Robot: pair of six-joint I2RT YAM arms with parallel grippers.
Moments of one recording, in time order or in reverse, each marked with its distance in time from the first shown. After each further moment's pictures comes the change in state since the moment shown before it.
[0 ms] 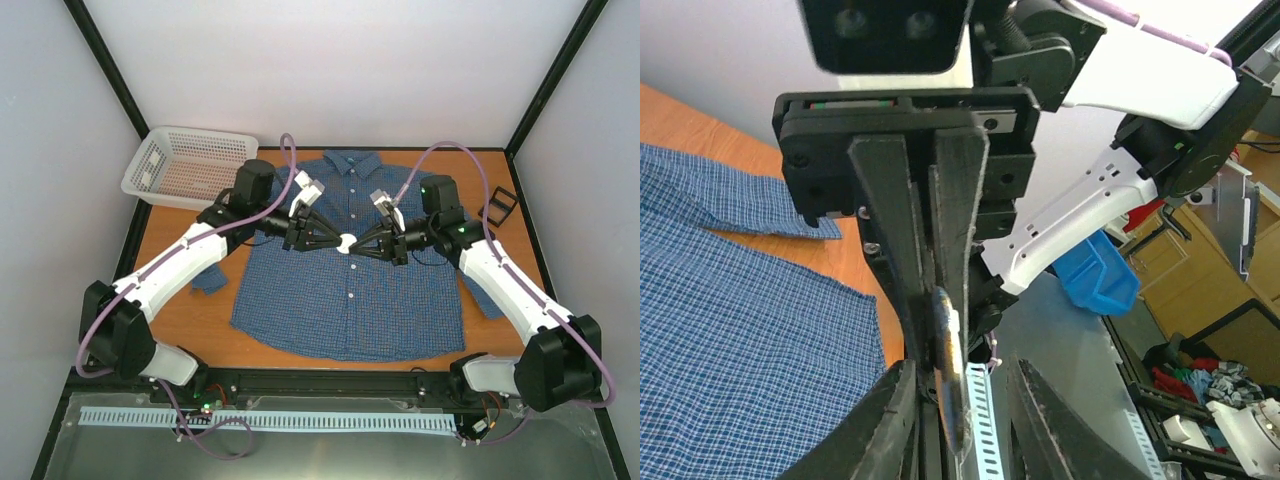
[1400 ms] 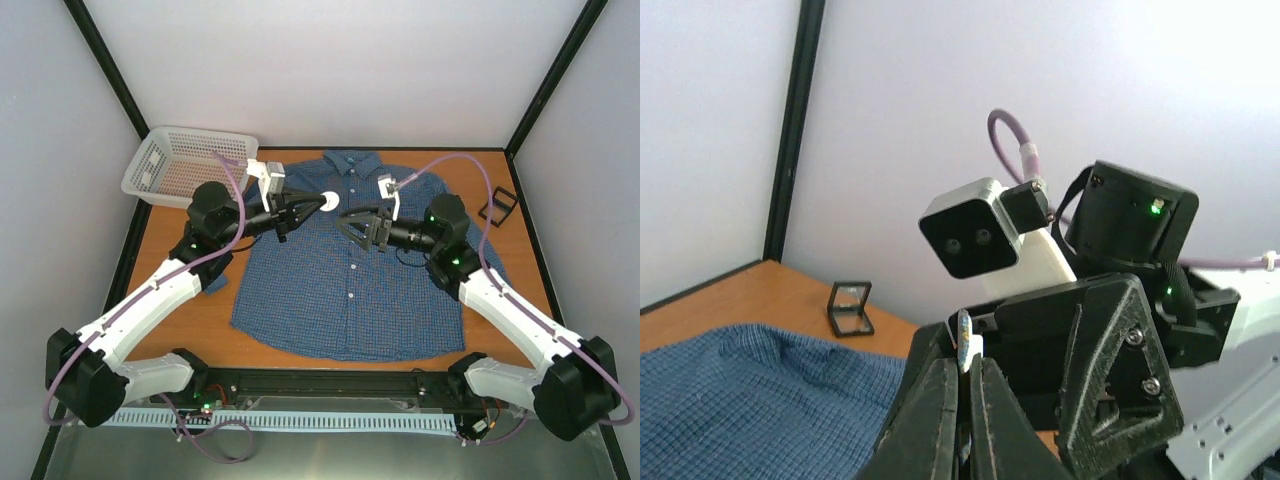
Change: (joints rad) left arm -0.012 -0.277 -0.227 0.499 -0.520 -0.182; right arm 0.137 -0.174 -0.214 0.668 0.526 0.752
